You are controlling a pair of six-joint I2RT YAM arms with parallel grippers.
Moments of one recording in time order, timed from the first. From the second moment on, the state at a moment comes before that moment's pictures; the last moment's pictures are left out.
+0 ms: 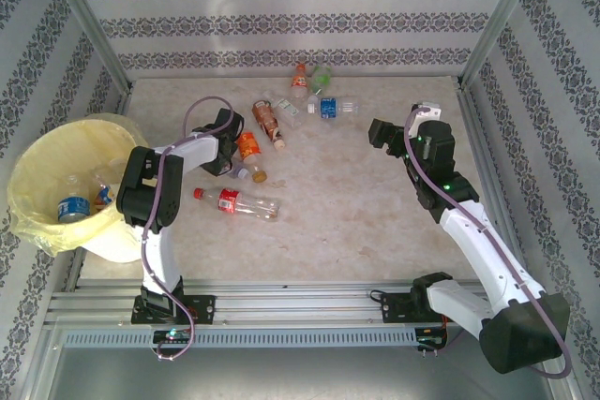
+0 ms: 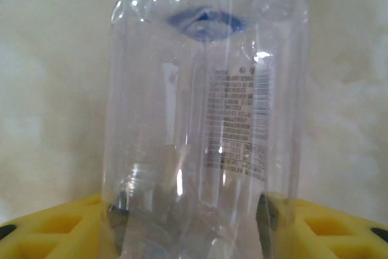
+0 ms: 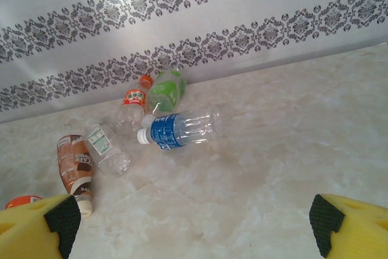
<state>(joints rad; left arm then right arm) -0.23 1.97 1.29 -0.48 -0.34 -1.27 0.22 1.02 0.84 -0.16 0.07 0.35</state>
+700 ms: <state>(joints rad) -0.23 1.54 1.29 -0.33 -0.16 -0.83 0.22 1.06 0.84 -0.15 0.07 0.37</state>
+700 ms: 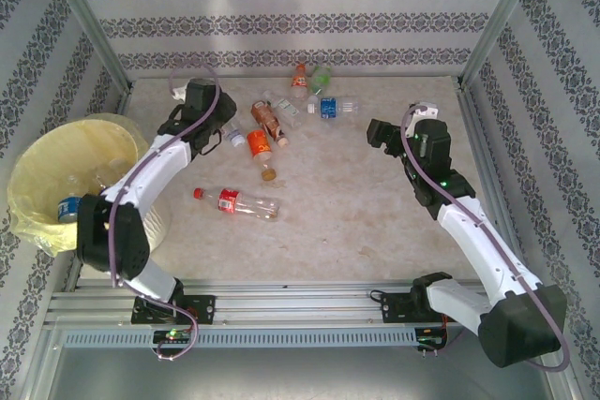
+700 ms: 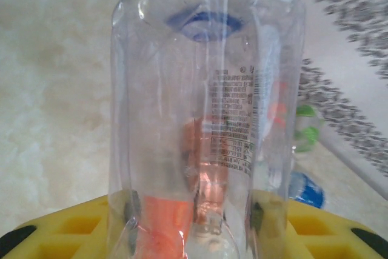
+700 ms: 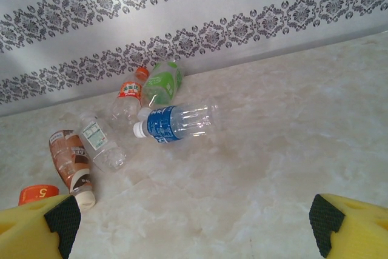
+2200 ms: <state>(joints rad) 0.41 1.10 1.55 -0.96 -0.23 -0.28 0.22 1.19 0.86 0.02 -0.02 0.47</state>
